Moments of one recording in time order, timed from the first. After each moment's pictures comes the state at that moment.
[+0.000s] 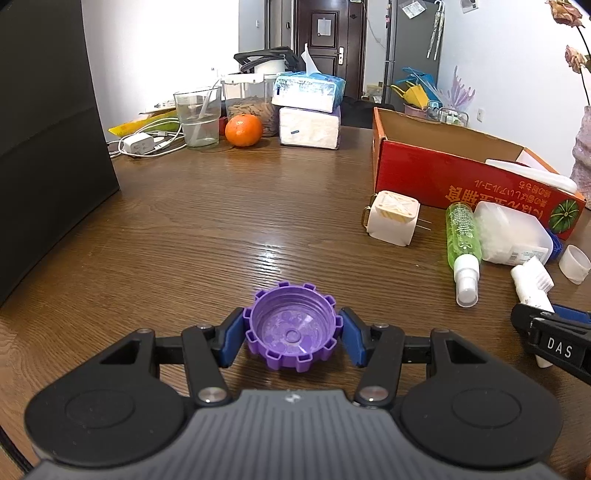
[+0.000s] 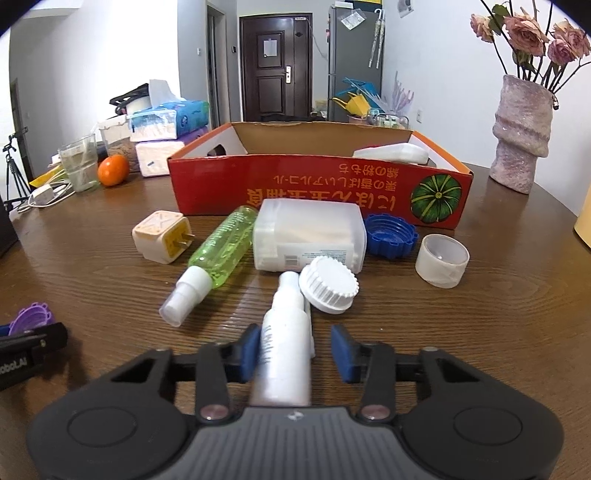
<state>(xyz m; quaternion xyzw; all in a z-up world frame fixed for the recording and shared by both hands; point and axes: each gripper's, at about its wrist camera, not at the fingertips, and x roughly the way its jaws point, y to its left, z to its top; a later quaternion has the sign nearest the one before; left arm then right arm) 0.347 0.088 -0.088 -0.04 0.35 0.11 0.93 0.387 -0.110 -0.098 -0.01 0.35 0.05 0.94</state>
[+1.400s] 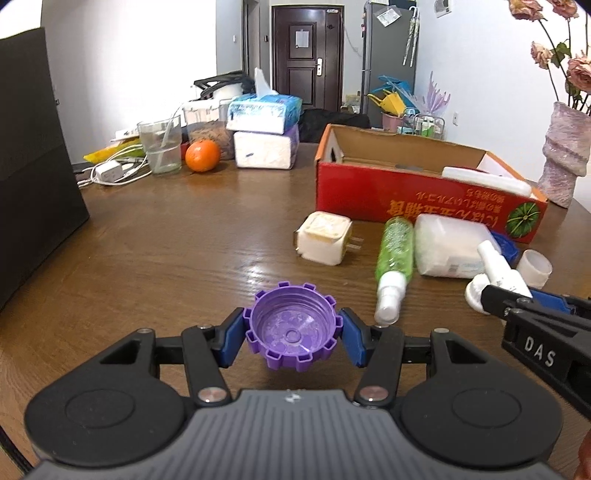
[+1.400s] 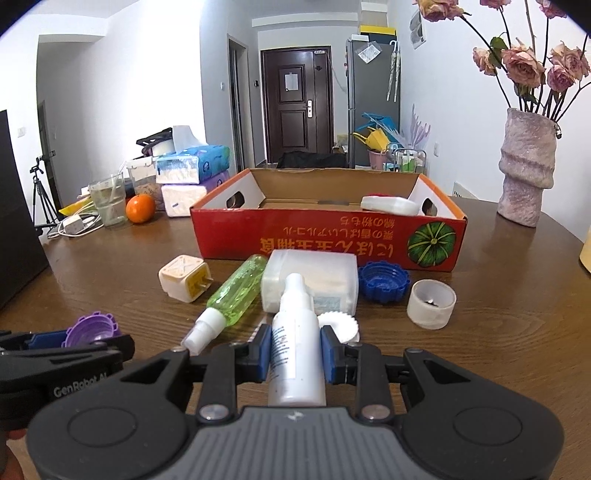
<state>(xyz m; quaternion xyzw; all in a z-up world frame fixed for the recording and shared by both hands) 0.350 0.032 -0.067 -0.02 0.32 0.09 0.94 0.369 -0.132 -0.069 0.01 0.29 0.09 0.95</state>
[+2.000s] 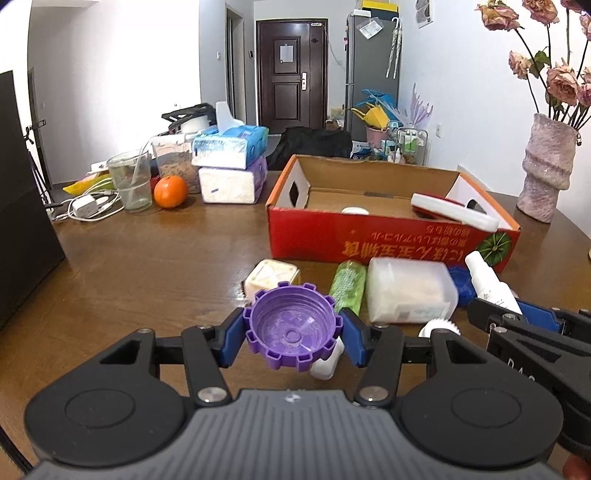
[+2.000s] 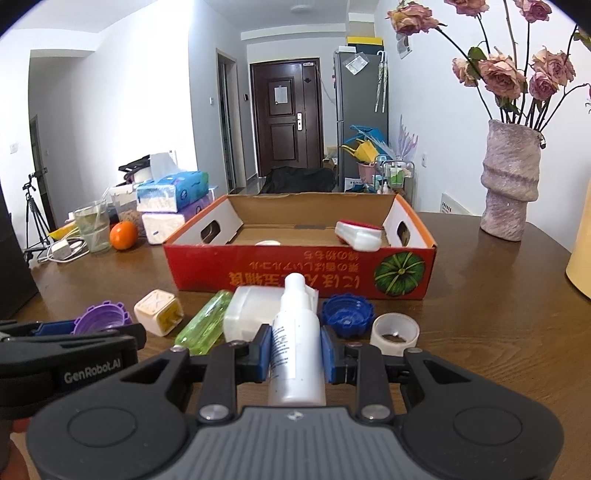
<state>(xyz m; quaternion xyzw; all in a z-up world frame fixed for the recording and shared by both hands) 0.377 -0.008 -0.038 -0.01 0.30 0.07 0.95 0.384 -0.165 -0.047 0.02 0.27 0.07 0.96</state>
